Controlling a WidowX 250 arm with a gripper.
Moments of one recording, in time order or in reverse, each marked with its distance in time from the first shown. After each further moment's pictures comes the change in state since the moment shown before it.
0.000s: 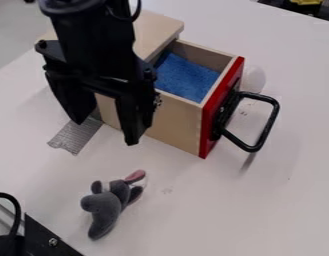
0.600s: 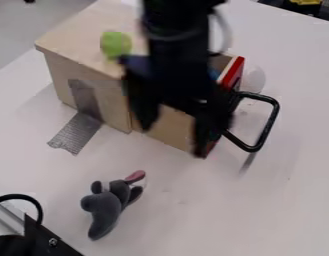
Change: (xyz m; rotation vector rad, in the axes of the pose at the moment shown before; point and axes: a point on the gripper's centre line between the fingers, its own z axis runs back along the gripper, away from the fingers) arm 0.037 -0.066 -0.039 0.029 0.042 -0.126
